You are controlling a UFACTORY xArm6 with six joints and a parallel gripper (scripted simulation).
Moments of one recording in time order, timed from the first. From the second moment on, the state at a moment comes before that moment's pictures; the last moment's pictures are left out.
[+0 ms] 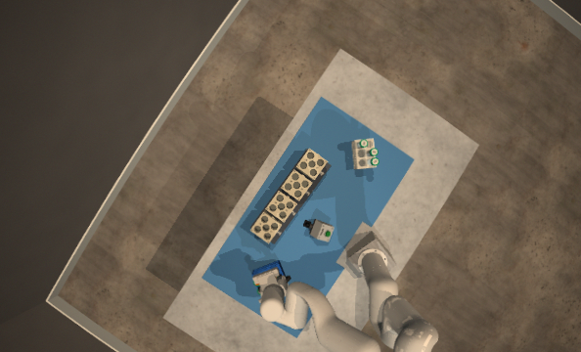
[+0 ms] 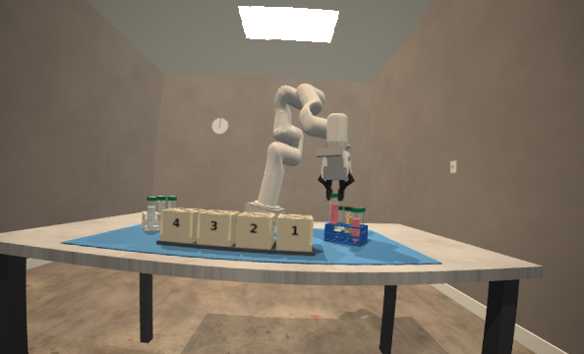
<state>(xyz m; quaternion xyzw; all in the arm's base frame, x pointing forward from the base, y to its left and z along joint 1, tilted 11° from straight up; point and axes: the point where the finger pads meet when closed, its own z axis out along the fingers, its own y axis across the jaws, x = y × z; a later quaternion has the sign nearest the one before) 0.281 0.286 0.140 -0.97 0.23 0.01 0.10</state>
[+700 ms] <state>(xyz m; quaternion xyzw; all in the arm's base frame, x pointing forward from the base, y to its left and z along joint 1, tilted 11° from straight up) 0.280 0.279 0.177 -0.97 0.23 0.01 0.10</state>
